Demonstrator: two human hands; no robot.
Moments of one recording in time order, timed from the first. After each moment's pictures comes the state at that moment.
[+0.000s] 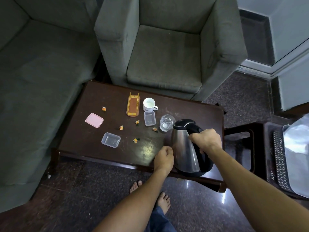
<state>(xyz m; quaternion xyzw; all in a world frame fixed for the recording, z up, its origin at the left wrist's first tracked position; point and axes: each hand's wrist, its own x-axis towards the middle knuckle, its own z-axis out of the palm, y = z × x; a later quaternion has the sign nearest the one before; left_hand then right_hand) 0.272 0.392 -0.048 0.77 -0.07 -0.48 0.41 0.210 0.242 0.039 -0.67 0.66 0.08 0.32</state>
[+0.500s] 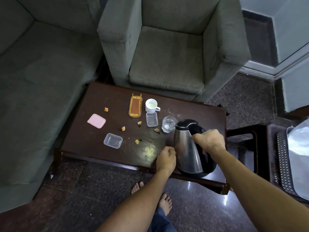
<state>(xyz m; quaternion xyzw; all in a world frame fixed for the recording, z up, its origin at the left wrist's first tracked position) 0.274 0.389 -0.048 0.77 -0.06 -0.48 0.42 0.212 0.237 0.037 -0.68 0.66 0.08 0.31</state>
